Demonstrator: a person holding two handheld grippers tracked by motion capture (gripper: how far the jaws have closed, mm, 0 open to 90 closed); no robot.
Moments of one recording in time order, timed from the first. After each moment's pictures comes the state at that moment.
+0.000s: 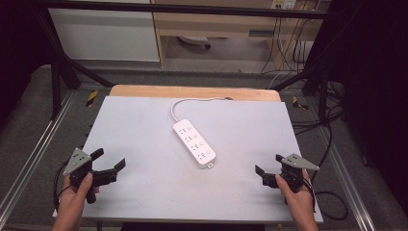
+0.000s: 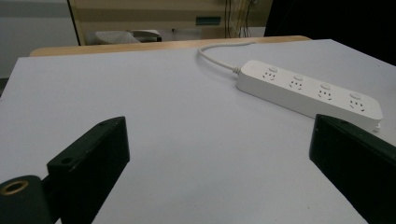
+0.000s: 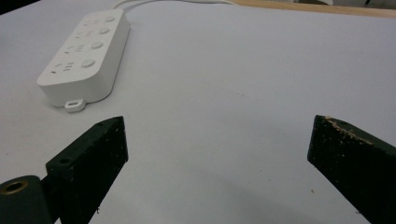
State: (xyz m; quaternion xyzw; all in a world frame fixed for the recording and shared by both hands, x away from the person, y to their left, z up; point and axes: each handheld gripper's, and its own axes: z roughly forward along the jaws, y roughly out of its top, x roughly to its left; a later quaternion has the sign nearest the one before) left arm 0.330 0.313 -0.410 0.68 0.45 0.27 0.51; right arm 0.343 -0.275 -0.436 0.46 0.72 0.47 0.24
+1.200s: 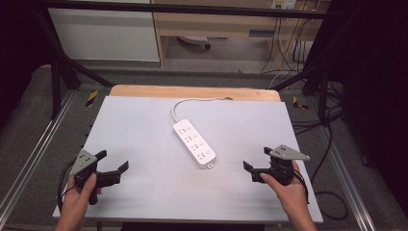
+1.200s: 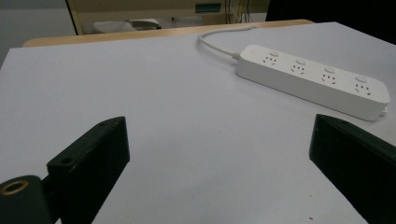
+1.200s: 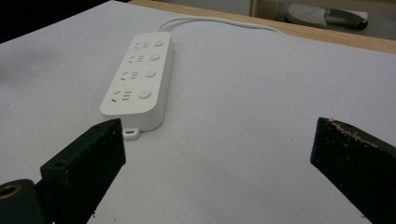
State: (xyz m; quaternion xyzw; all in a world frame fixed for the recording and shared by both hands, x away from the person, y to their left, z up) left arm 0.331 0.306 -0.416 0.70 0.45 0.26 0.49; right arm 0.348 -0.235 -0.393 0.41 0.75 0.48 0.22
